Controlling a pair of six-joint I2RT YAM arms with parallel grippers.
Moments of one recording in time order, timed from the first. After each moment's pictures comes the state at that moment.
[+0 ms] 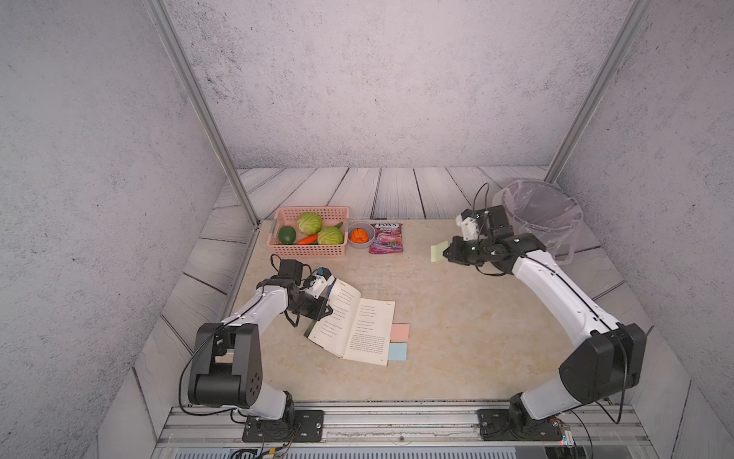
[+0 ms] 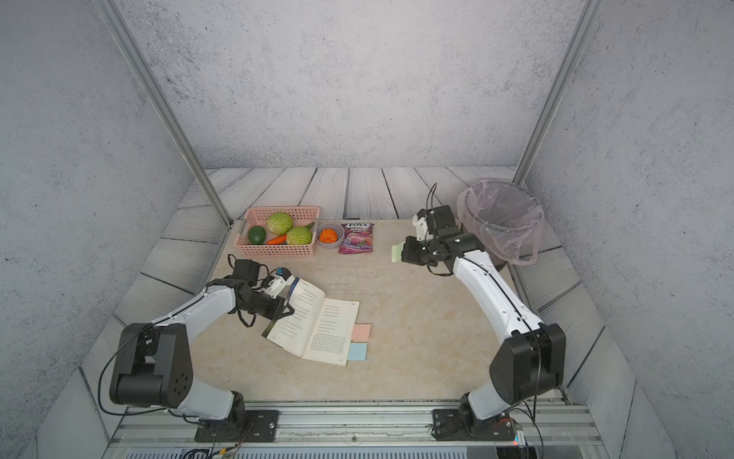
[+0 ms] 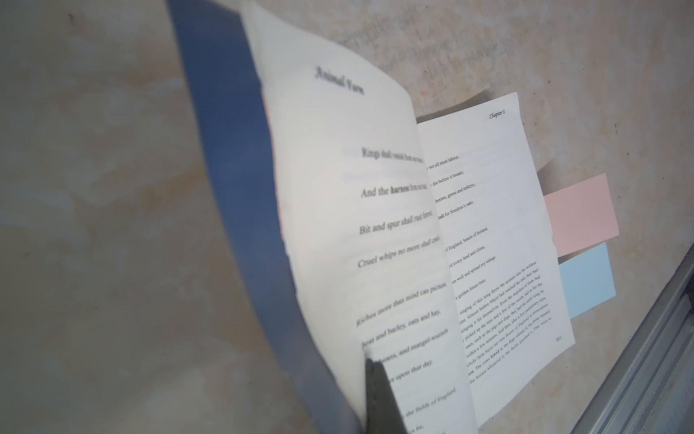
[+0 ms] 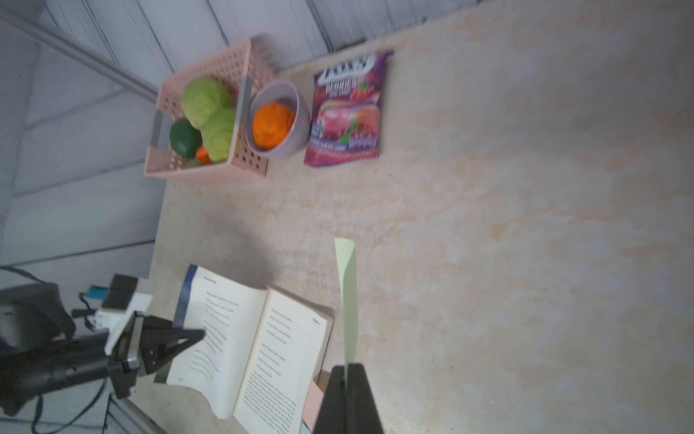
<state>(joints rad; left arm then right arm) -0.06 1.50 0.88 -0.64 0.51 0.34 0.27 1.51 1.51 -0.79 -0.31 0.41</state>
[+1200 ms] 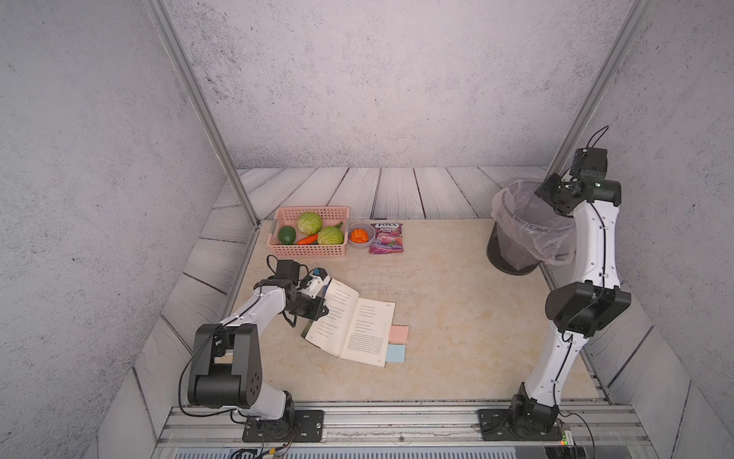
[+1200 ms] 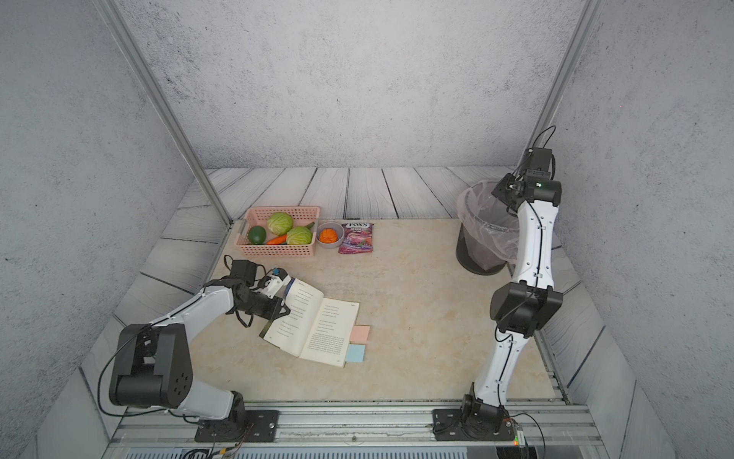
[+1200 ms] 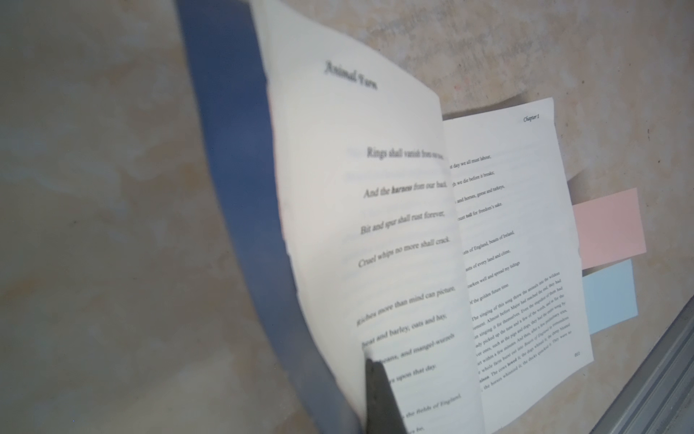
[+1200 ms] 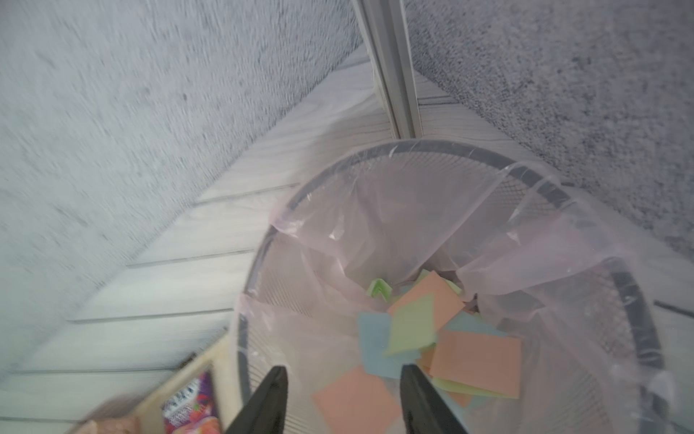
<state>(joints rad) -0.04 1.50 0.87 -0.65 0.48 0.33 -0.24 2.09 2.51 -1.08 -0.08 0.48</state>
